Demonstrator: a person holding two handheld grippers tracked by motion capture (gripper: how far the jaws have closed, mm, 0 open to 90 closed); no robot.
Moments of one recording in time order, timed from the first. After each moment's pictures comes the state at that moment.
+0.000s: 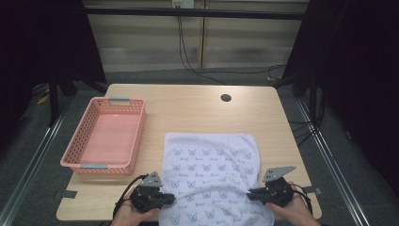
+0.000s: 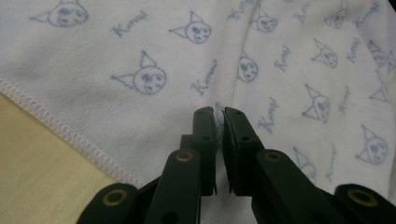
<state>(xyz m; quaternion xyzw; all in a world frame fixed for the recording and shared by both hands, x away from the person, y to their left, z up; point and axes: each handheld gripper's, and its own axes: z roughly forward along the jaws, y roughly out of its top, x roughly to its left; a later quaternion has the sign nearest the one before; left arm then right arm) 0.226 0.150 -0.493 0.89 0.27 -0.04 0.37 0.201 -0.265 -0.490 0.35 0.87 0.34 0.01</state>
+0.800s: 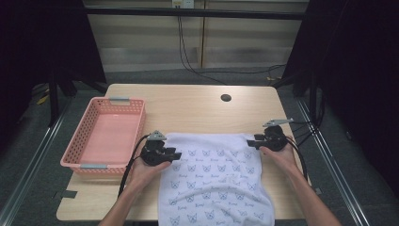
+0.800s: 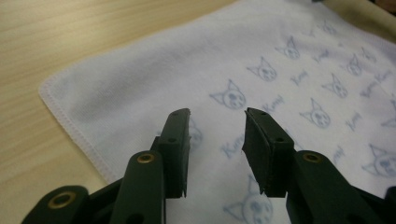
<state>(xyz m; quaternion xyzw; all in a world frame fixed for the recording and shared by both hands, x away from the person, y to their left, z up) 0.352 0.132 -0.488 0.83 0.36 0.03 0.43 0.367 -0.301 -0.493 0.47 0.80 0.36 0.13</state>
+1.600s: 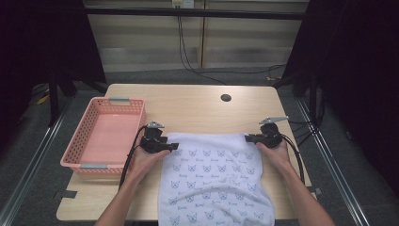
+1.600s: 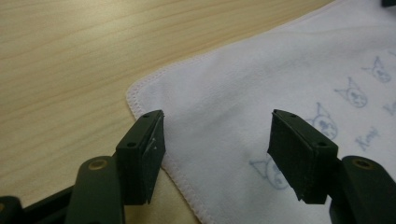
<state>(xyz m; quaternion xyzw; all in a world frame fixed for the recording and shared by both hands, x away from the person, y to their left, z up) 0.395 0.135 -0.500 0.83 0.40 0.06 0.39 0.376 -0.297 -0.498 0.47 0.79 0.39 0.11</state>
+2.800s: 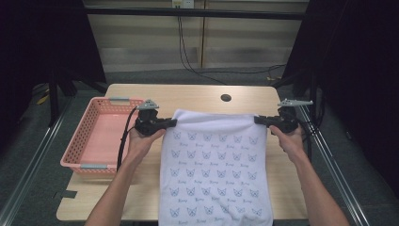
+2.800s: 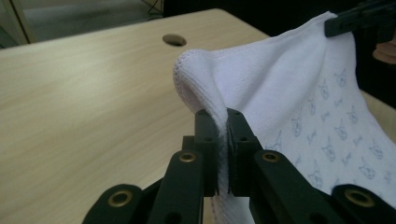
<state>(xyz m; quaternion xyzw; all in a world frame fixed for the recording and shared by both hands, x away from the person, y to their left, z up) 0.403 0.141 -0.409 0.79 0.34 0.07 0.51 0.380 -0.321 -0.420 0.45 0.74 0.48 0.13</state>
